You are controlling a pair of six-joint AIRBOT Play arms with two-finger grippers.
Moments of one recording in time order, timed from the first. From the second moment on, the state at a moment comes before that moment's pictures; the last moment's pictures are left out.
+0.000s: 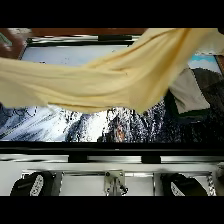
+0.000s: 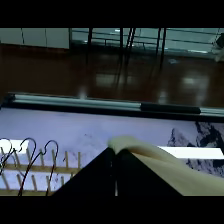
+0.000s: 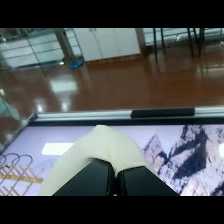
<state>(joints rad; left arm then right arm) 0.29 -0.54 1.34 1.16 -0.94 -1.36 0.15 -0.85 1.61 1.80 -0.85 -1.47</state>
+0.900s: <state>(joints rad) 0.29 -0.55 0.62 1.00 -1.04 -1.46 0.08 -1.47 1.41 1.99 -0.90 -1.43</state>
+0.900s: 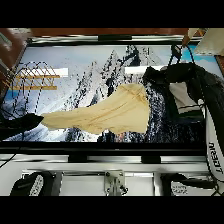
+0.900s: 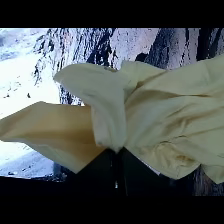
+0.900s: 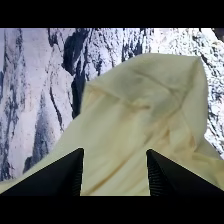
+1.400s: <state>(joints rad) 0.29 -0.55 0.60 0.98 -1.03 -1.46 -0.09 -1.29 0.89 2.05 -1.24 -1.60</state>
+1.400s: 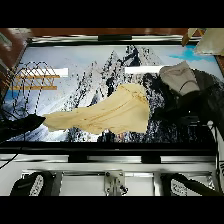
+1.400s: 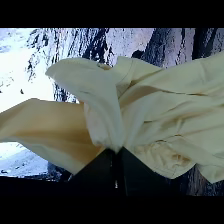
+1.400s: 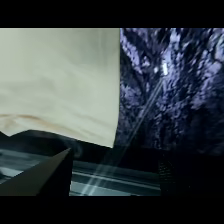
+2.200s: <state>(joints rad) 0.29 -0.55 0.62 0.96 -1.03 -1.42 0.08 -1.28 0.73 2.31 -0.84 -1.59</state>
